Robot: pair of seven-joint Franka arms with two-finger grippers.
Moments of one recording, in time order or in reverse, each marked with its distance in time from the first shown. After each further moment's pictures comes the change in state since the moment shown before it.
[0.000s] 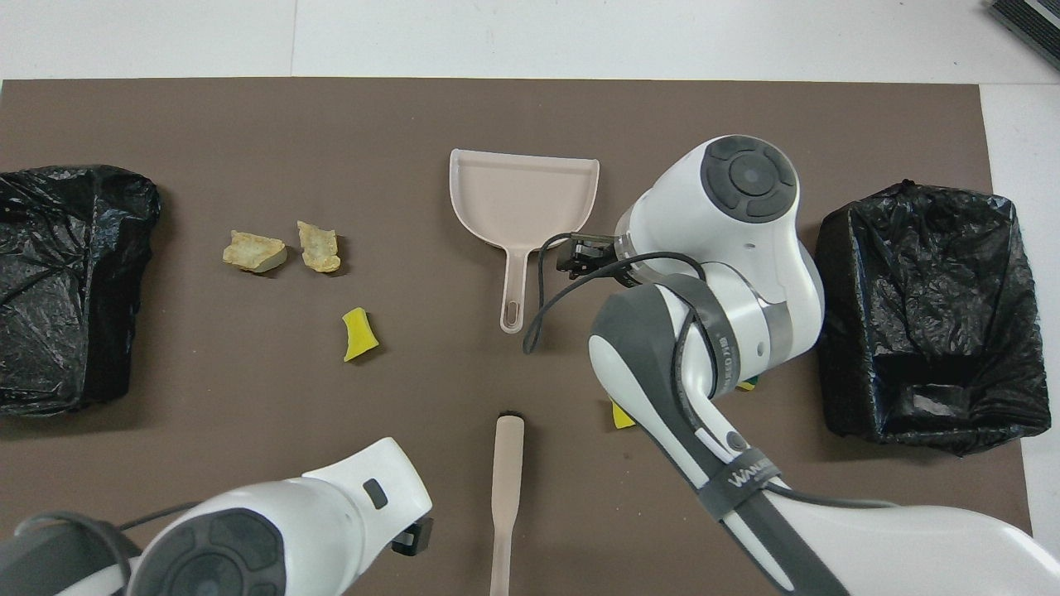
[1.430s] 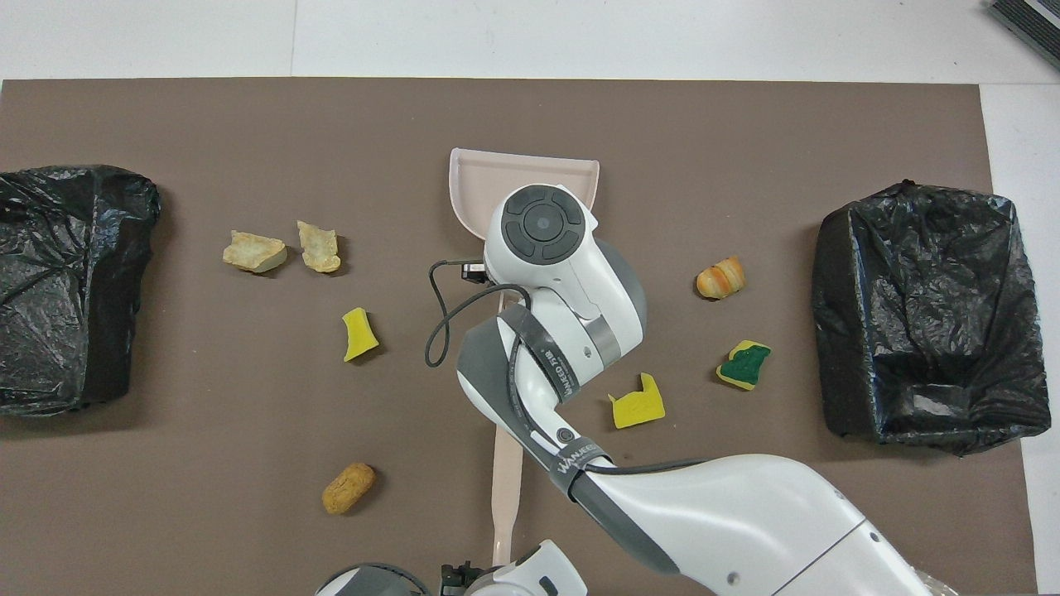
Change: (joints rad) left arm -0.416 0.206 0.001 -0.223 -0.005 0.478 -0.477; right arm 0.157 0.240 -0.009 0.177 -0.121 0.105 0.067
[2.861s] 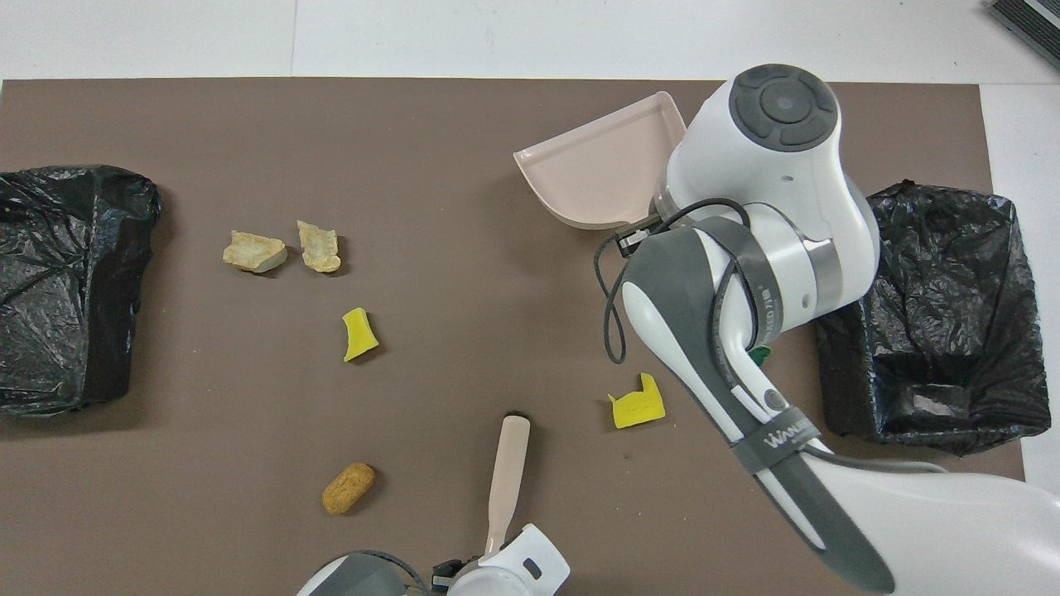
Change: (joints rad) left arm 0.051 0.032 0.036 0.056 0.000 -0.119 -0.013; right arm -0.298 -0.233 -0.008 -0.027 -0.007 -0.408 -1.055
